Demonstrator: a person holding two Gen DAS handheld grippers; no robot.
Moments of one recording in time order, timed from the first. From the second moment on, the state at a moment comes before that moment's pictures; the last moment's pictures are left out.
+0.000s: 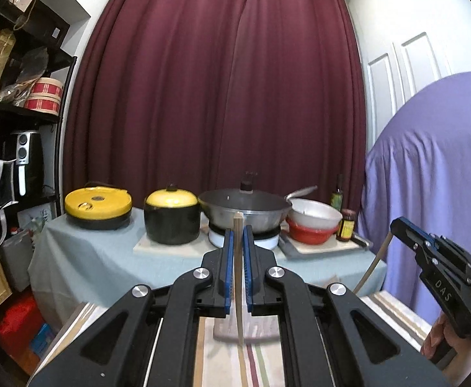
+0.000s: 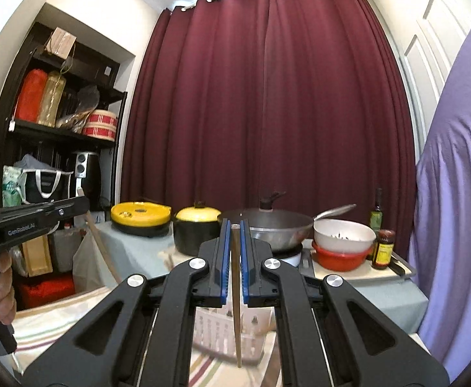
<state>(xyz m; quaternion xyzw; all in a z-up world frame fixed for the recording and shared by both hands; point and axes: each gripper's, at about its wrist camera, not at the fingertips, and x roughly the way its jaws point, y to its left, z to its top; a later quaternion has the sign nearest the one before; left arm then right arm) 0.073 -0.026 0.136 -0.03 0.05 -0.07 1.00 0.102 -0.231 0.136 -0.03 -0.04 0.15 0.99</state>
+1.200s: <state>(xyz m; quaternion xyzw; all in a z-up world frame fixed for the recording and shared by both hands) 0.241 -0.053 0.074 -0.01 0.13 -0.07 0.99 0.275 -0.212 0.077 -0.03 0.03 0.14 0.99</state>
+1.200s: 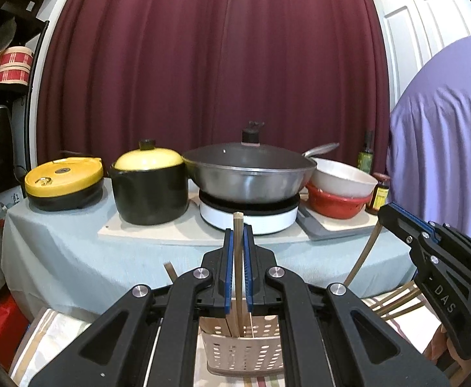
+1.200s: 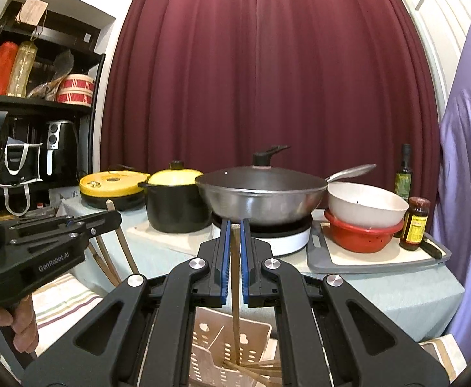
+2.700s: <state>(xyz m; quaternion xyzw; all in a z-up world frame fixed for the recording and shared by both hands) 0.161 -0.048 0.061 0.01 0.10 -0.05 0.99 0.190 -0.213 0.058 -0.04 0.05 0.10 0.99</state>
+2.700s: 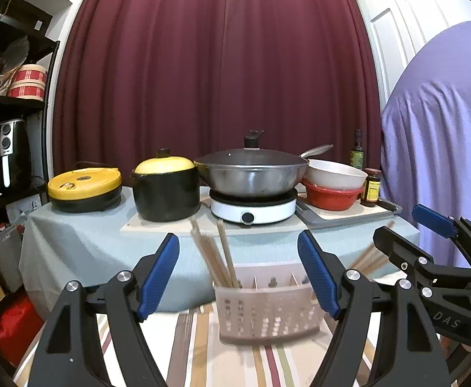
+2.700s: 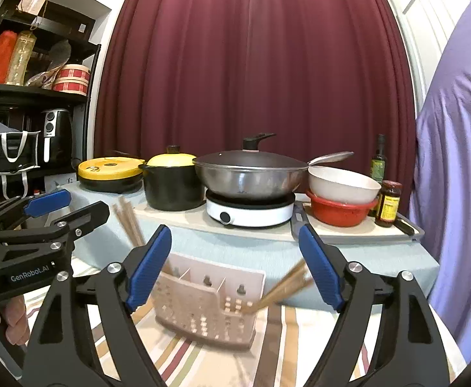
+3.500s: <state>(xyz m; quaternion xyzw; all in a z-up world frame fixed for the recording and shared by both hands) 0.026 -0.029 -0.010 -0.02 0.16 -0.02 0.99 0.042 -0.215 -0.010 -0.05 0.11 0.11 0.99</state>
